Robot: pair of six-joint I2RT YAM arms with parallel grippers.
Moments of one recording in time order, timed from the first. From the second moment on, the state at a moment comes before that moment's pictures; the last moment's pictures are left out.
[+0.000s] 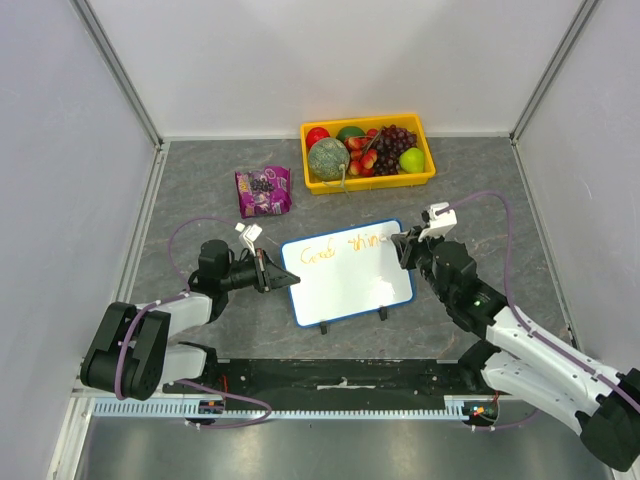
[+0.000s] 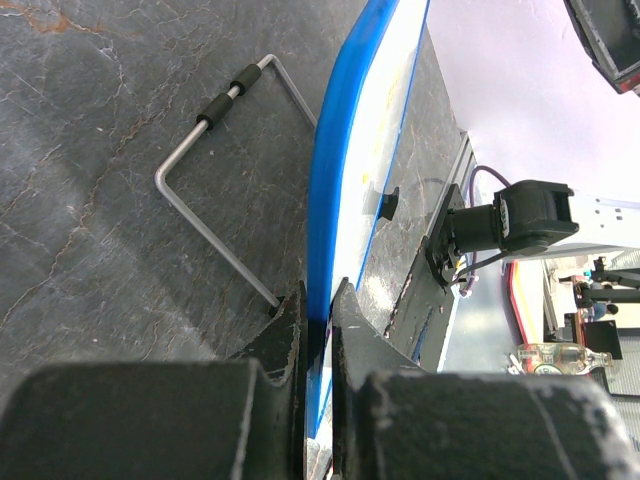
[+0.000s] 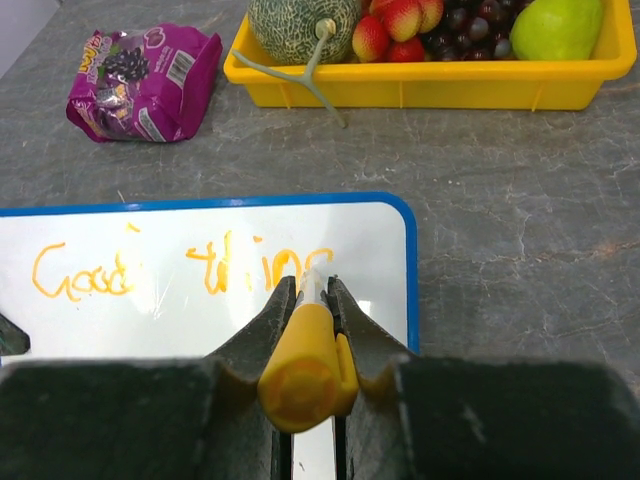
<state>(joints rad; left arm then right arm) -0.22 1.27 0.25 0.60 0.90 -0.63 0.68 0.83 0.51 0.12 0.32 0.28</state>
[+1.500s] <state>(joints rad) -0.22 1.27 0.25 0.60 0.90 -0.63 0.67 0.77 0.46 0.08 0.36 0.31</state>
